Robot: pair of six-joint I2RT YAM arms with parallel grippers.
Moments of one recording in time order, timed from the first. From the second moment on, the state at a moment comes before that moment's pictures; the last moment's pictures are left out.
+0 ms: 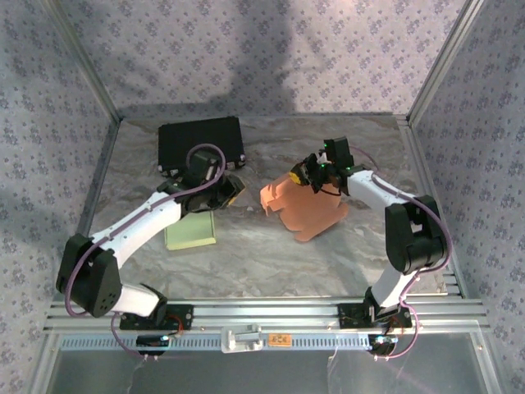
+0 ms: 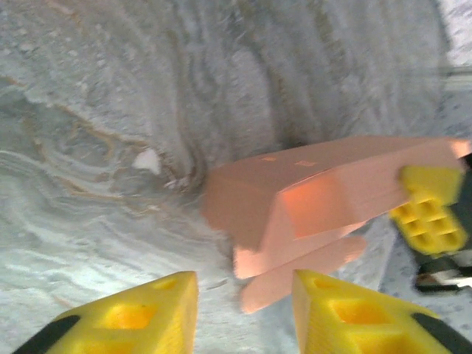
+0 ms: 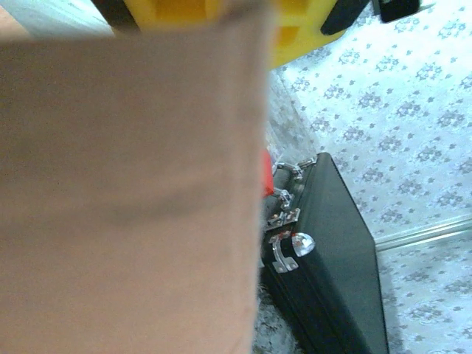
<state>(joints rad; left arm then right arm) -0.56 1.39 1.01 -0.43 0.20 -1.15 0.28 1.69 1.10 -0.13 -0.61 1.21</state>
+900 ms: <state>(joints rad) -0.75 1.70 0.99 -0.10 0.17 -0.60 0.07 1.80 0.86 0.26 -1.04 1.00</state>
